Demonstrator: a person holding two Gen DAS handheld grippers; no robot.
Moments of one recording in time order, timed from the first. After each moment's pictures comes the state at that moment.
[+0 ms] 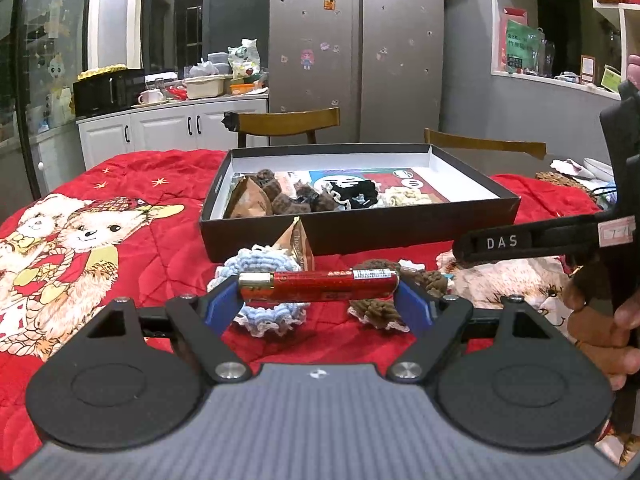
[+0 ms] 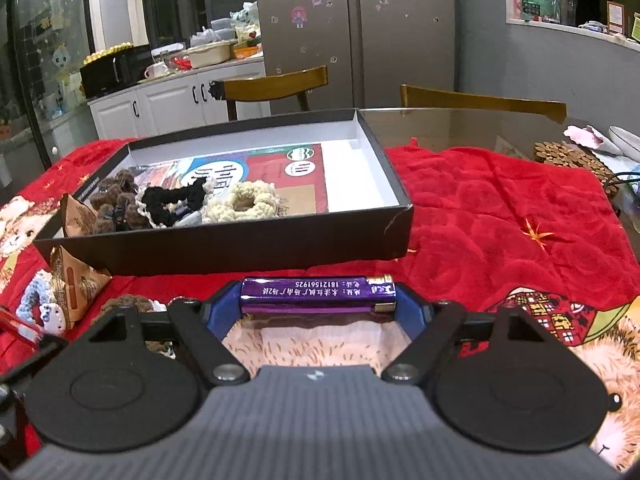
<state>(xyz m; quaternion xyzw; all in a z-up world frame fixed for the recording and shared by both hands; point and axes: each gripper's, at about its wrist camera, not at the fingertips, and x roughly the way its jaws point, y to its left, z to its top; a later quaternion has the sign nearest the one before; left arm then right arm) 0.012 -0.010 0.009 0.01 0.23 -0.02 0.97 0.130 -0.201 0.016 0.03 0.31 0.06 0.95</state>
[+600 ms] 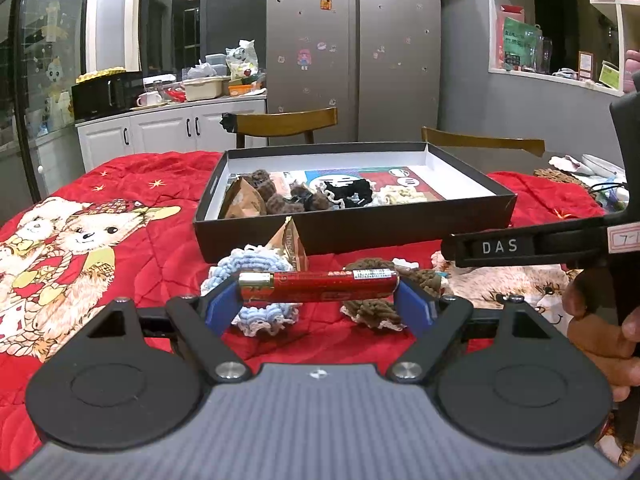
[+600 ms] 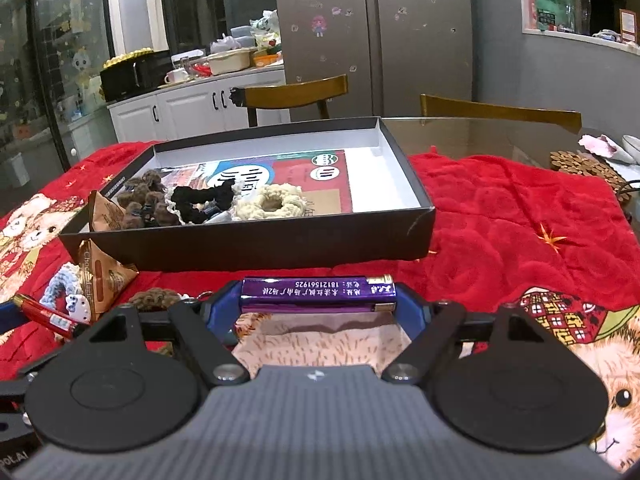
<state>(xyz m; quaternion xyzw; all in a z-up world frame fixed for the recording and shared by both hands) 0.012 -0.015 0.008 0.02 0.23 -0.02 0.97 0.119 -0.194 0.018 0.03 0.30 0.08 0.95</state>
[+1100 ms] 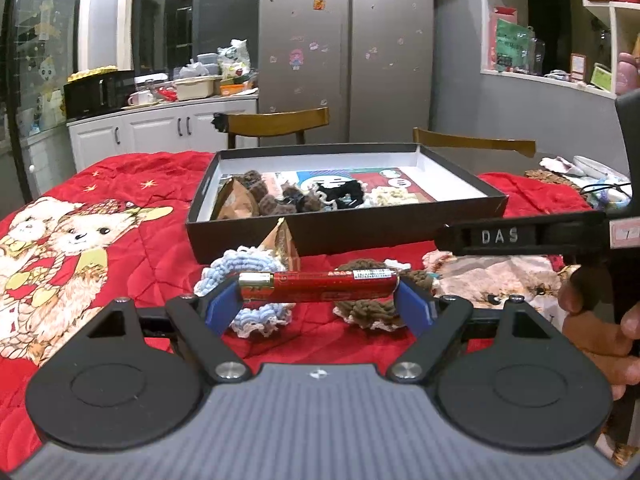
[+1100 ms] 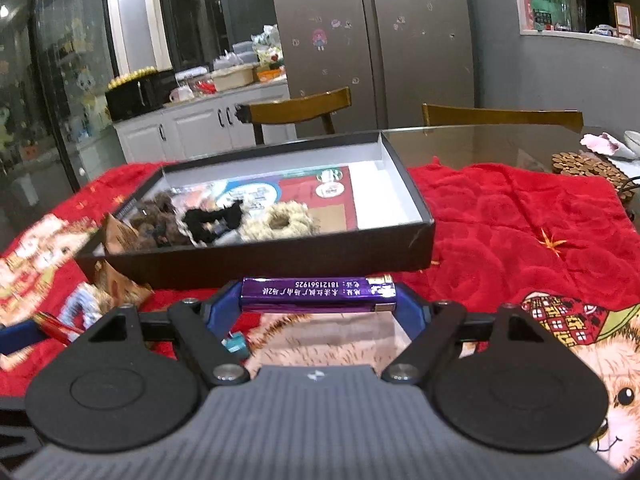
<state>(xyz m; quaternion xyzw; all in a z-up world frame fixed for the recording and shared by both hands) 0.012 -0.013 0.010 0.01 0.23 -0.04 0.97 0.112 -0.202 0.028 0.06 0.28 0.10 0.95</state>
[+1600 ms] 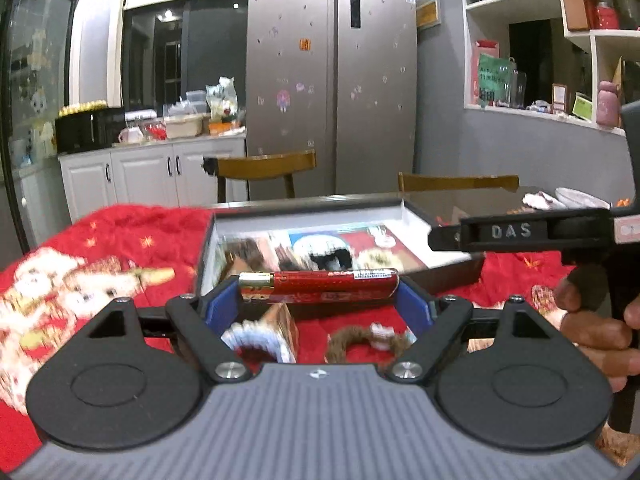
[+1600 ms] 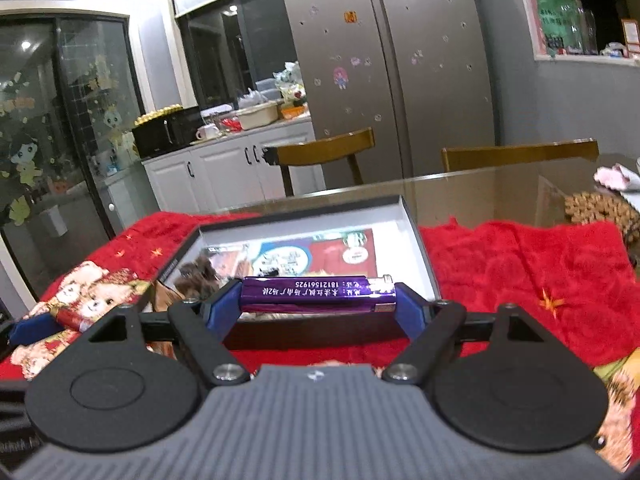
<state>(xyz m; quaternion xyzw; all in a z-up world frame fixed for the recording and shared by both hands) 0.001 -0.012 0.063 0.02 0.17 -0.06 0.98 0.105 -0.211 0.086 0.08 0.23 0.14 0.96</state>
